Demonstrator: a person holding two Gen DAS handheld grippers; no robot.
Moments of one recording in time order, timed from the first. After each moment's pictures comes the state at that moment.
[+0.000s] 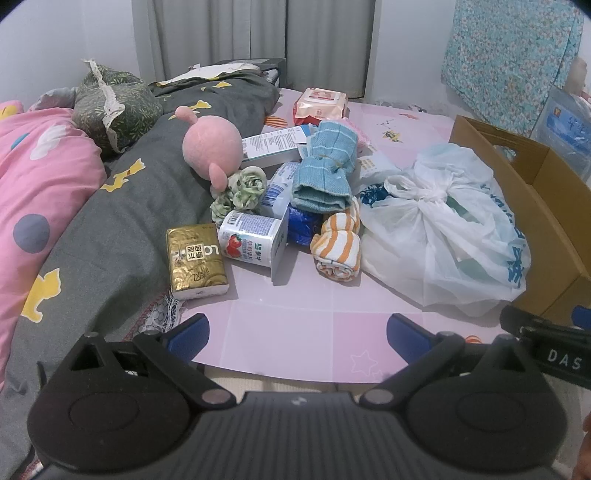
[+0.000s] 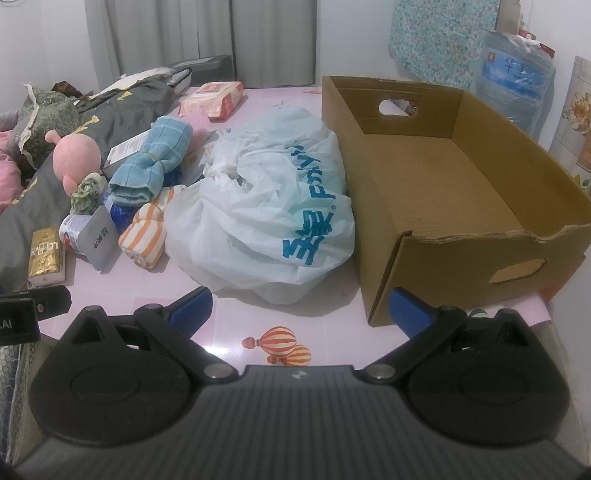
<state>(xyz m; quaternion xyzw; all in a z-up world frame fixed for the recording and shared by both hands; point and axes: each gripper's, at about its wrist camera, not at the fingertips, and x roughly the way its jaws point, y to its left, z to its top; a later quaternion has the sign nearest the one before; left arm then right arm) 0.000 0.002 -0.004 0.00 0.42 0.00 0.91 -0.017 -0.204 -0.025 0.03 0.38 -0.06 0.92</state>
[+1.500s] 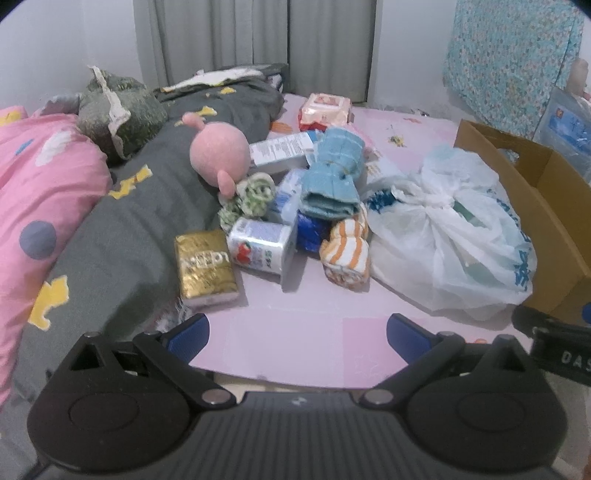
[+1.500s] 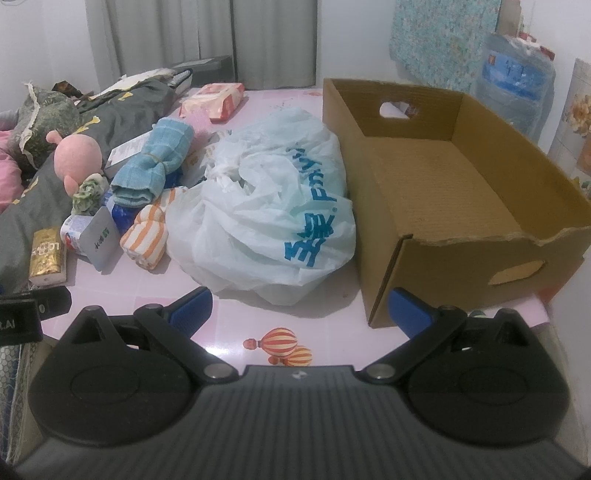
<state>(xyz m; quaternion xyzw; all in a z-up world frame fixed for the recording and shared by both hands) -0.001 0.009 0.003 0.01 0.41 0.00 0.91 -0.021 -0.200 -0.019 0.02 0.37 -0.06 0.93</state>
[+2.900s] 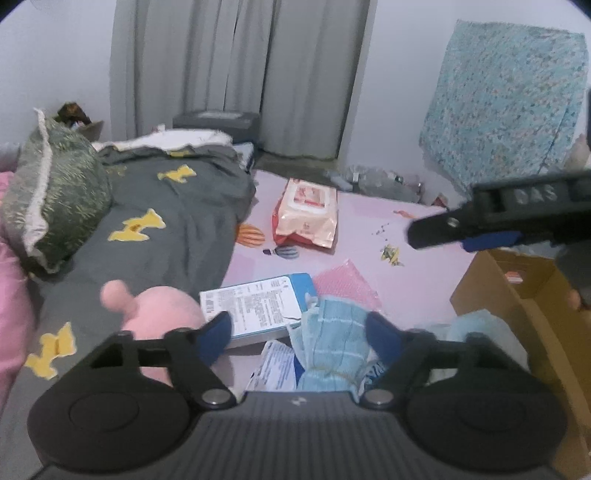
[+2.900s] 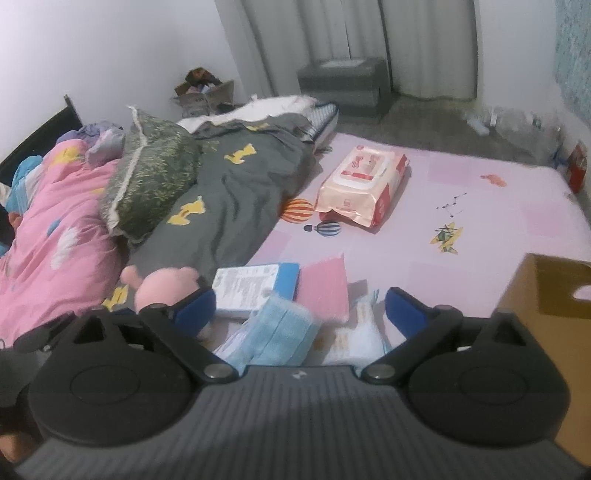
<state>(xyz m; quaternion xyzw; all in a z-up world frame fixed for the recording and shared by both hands) 0.203 0.027 0.038 -0.05 0.34 -0.06 0.94 0.300 -0.167 0.075 0.04 0.41 0.21 0.89</state>
